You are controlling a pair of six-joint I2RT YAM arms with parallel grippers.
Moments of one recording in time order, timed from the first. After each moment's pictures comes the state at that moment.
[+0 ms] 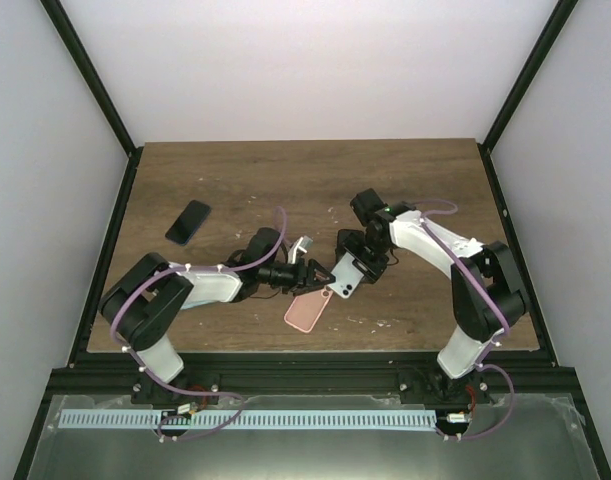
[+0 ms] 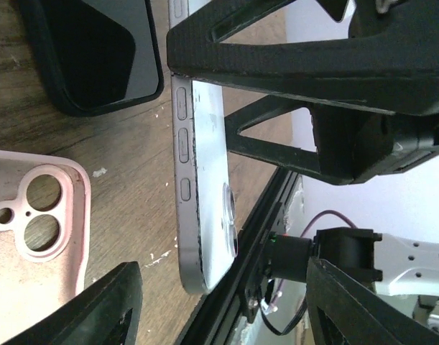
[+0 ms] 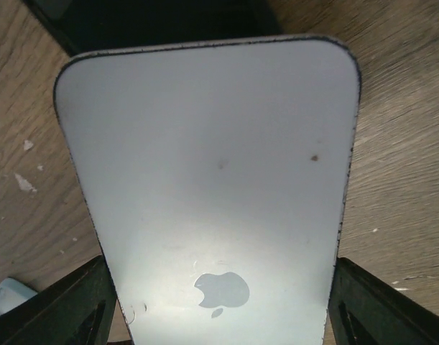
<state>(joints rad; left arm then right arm) -0.70 1.68 0.69 0.43 0.77 -0.99 0.49 1.68 1.17 -0.88 -0.28 1.17</state>
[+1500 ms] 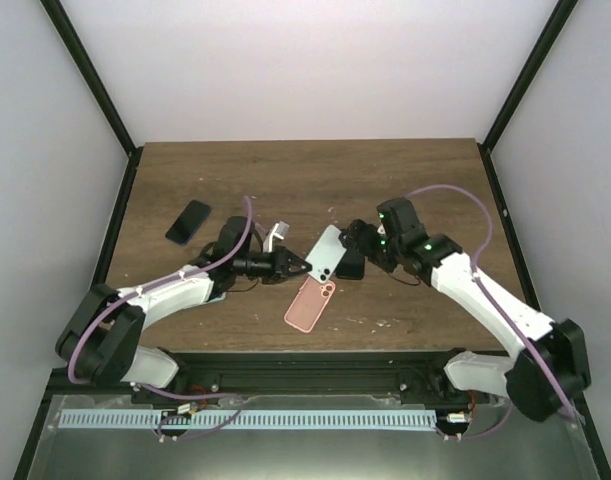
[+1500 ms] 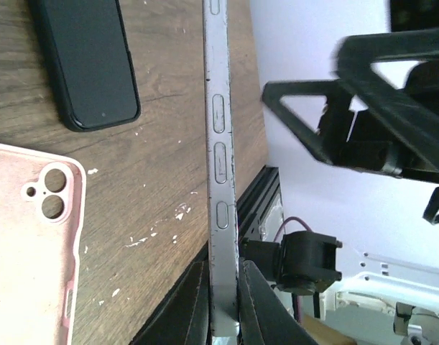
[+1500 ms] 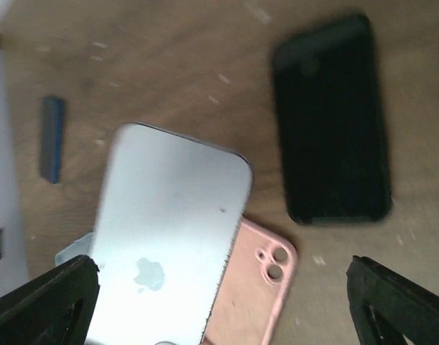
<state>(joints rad) -0.61 1.43 0.67 0.23 0.79 -0.96 0.53 1.24 0.95 -0.59 -0.15 0.97</state>
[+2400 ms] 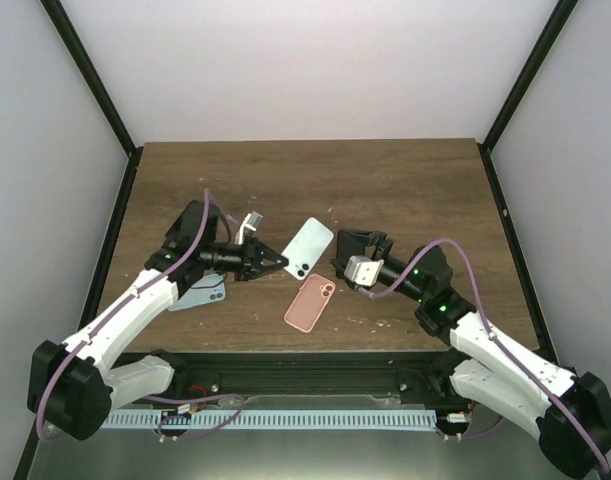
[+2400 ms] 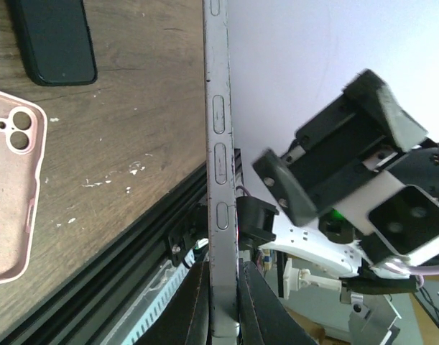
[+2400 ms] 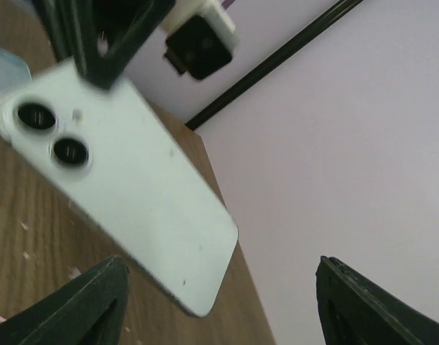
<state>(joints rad) -0.45 1.13 0.80 -0.28 0.96 -0.89 0.60 0.83 0.44 0.37 -0.41 -0.87</state>
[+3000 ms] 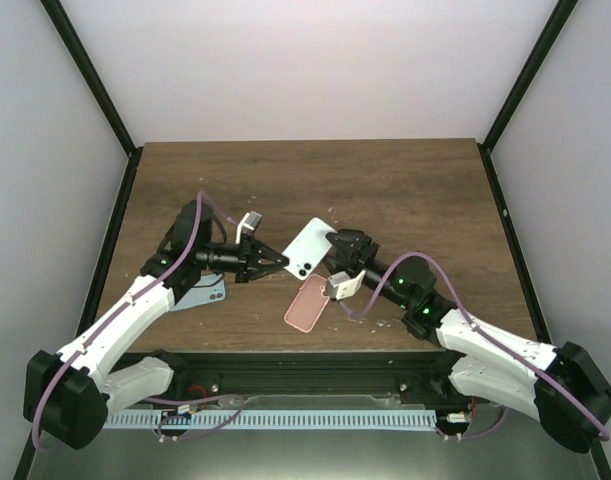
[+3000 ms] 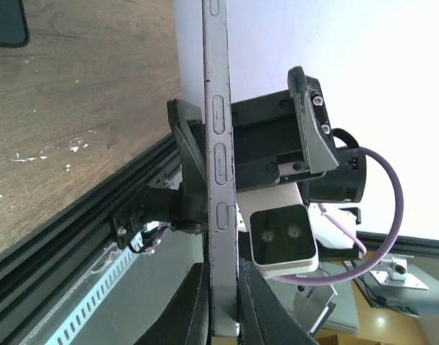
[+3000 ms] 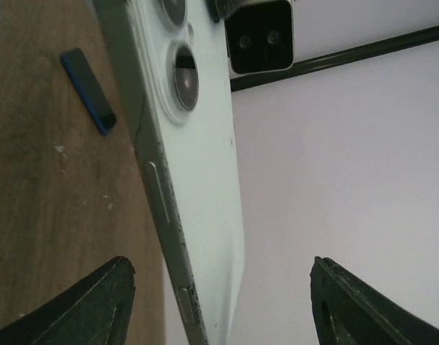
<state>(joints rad) -0.45 1.08 0.78 -0.18 1.06 -1.09 0.74 0.95 0.39 0.57 -0.24 -1.31</state>
